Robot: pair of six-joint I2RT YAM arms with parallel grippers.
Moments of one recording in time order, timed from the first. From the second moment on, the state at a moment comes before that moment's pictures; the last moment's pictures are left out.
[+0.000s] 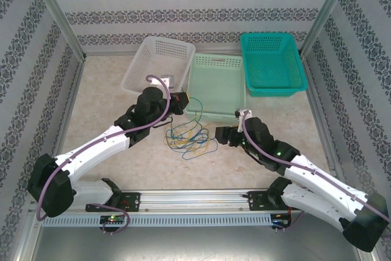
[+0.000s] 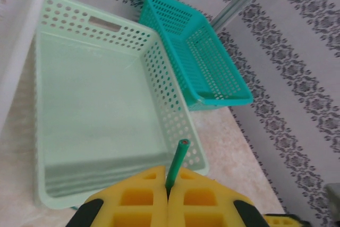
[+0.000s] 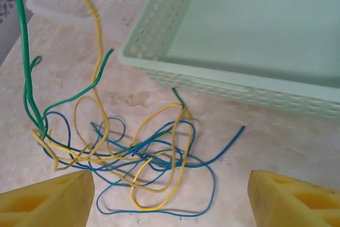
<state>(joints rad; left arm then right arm) -0.65 1.25 0.90 0.08 0.04 -0.68 0.76 0.83 0.56 -0.31 0.08 0.58</state>
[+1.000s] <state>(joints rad) -0.64 1.26 0.90 0.17 0.08 -0.76 0.93 1.14 0.54 0.02 0.06 0.57</state>
